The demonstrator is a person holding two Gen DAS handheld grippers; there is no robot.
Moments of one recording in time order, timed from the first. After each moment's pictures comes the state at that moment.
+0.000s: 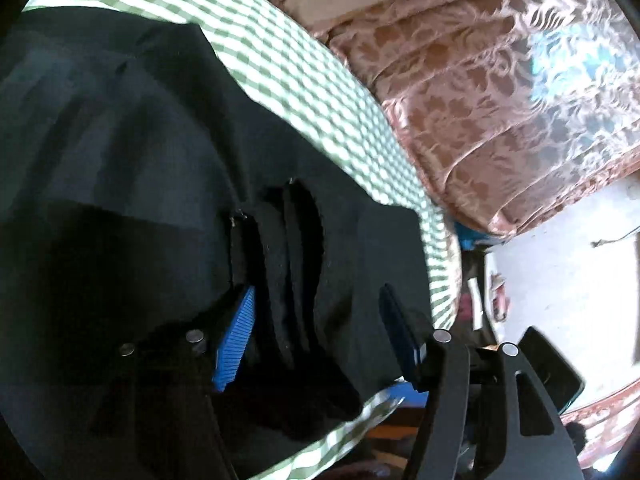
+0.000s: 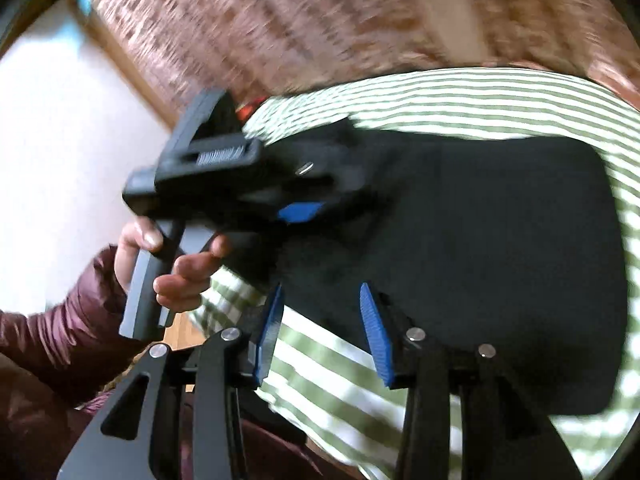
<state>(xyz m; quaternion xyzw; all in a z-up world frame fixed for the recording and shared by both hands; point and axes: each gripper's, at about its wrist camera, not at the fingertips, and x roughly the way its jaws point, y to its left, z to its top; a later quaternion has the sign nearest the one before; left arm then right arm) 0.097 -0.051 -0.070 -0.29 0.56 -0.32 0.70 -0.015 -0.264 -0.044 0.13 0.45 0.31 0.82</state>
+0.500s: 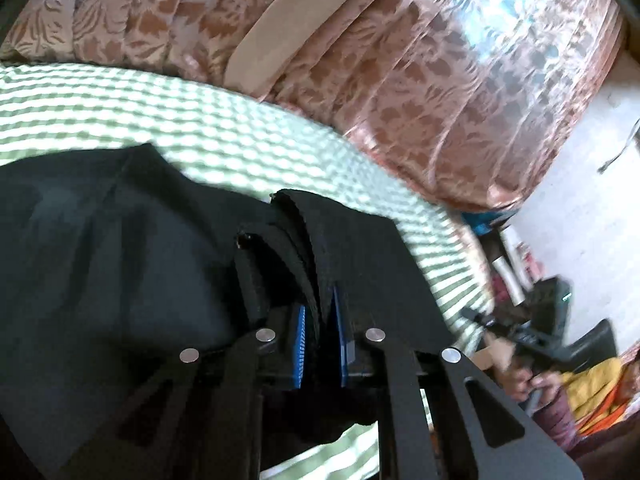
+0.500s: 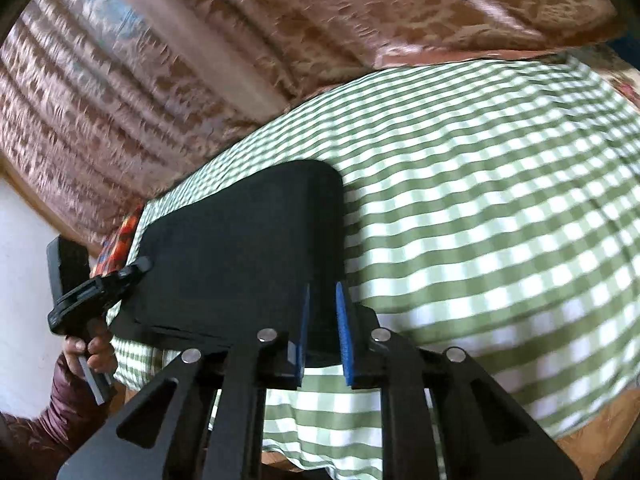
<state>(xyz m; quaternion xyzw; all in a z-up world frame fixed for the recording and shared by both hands) 0.063 -0.048 -0.028 -0.17 0.45 -0.34 0.81 -0.045 -0.406 -0.039 0.24 0.43 0.10 0.86</state>
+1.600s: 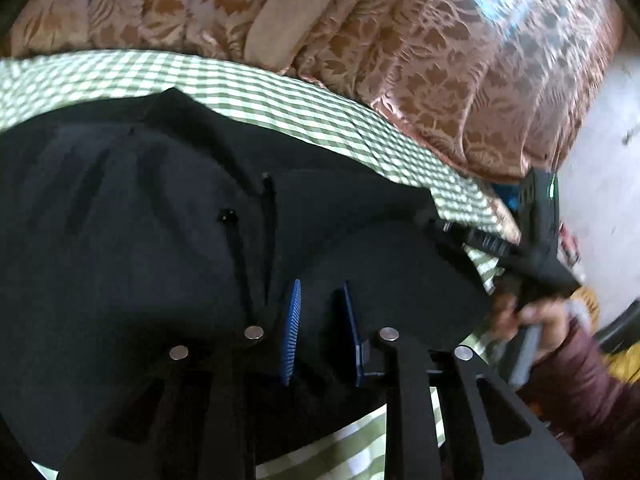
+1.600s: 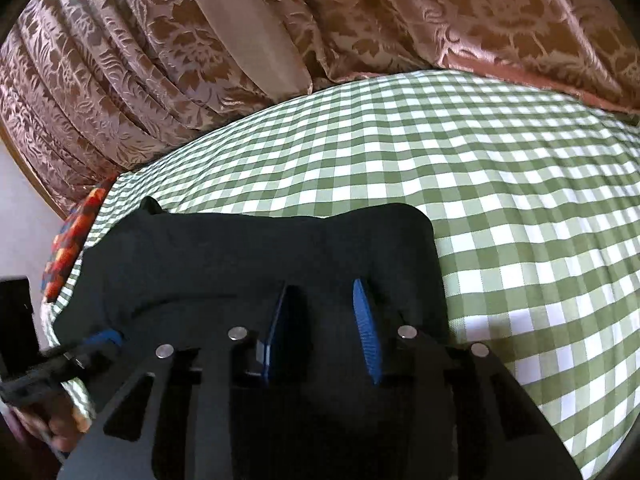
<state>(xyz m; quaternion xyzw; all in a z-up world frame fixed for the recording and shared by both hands) 0.037 -0.052 -0.063 -0.14 0.46 -0.31 0.82 0.055 -0.334 -0.072 0.15 0.43 0.09 0.88</state>
